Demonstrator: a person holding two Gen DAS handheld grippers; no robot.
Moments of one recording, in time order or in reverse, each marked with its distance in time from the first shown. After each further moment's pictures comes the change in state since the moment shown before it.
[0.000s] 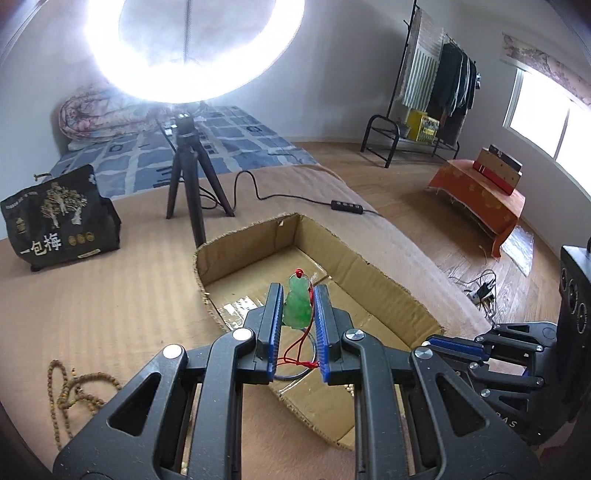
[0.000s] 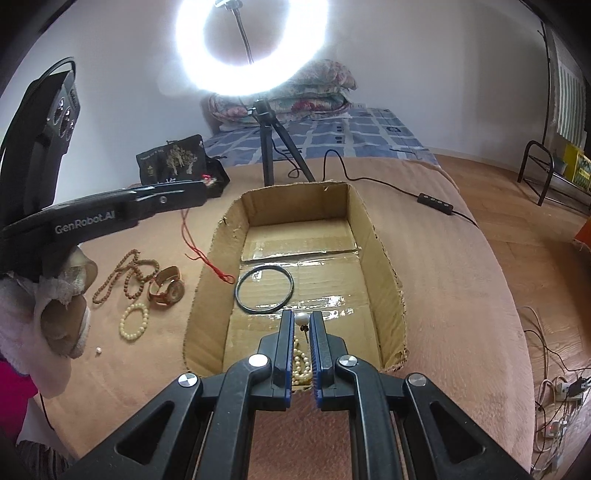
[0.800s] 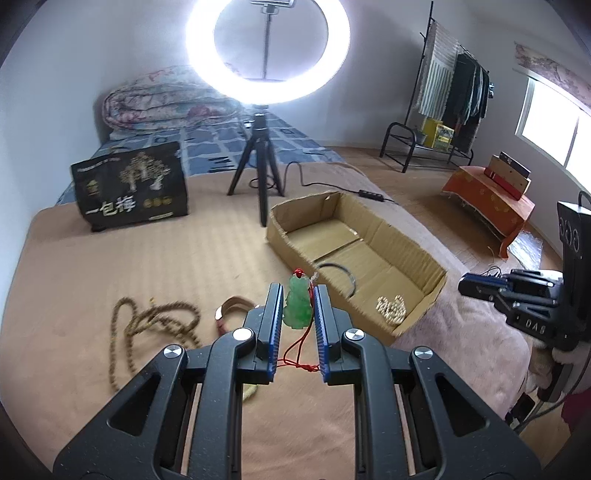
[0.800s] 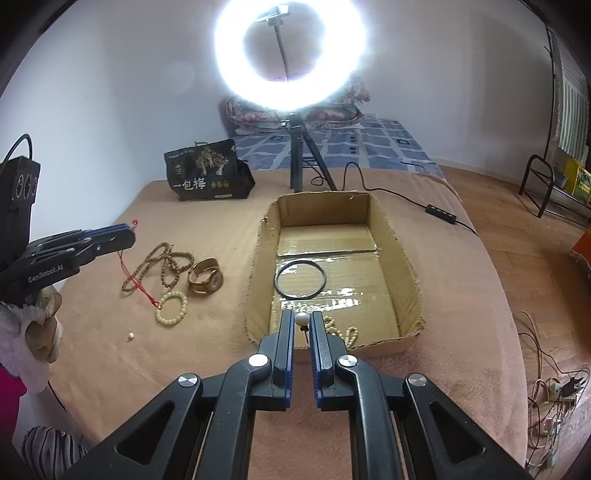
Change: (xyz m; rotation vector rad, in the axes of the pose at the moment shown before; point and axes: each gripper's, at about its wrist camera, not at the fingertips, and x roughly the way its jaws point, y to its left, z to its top) left arm -0.113 0.049 -0.059 -0.037 -0.030 0.057; right arm -0.048 0.041 -0.010 -0.039 -0.024 0.005
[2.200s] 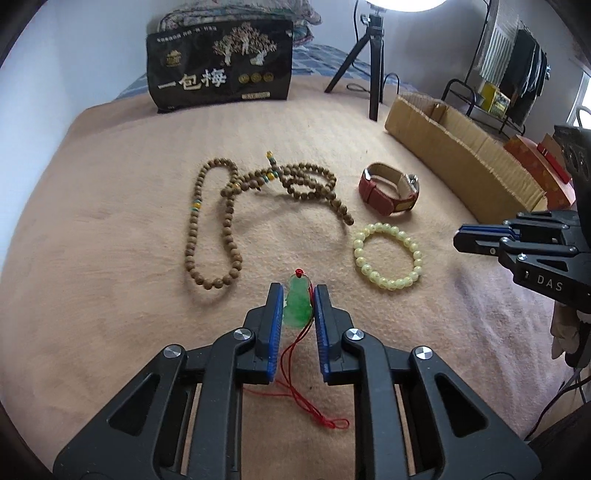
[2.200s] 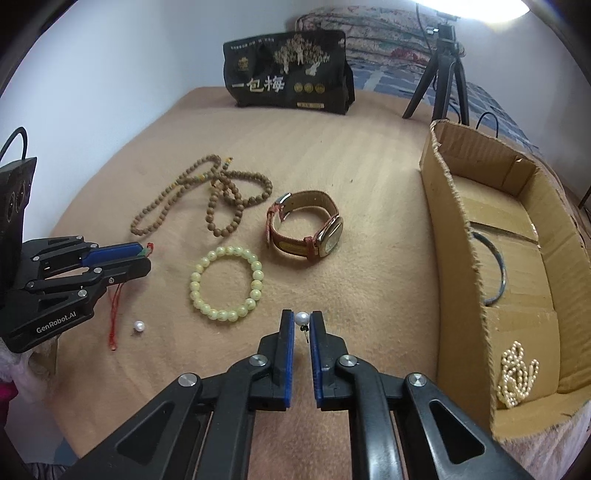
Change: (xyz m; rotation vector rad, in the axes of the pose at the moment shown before) left arm 0.021 0.125 -0.113 -0.110 0.217 0.159; right arm 0.149 0.130 -0.006 -0.177 0.252 0.124
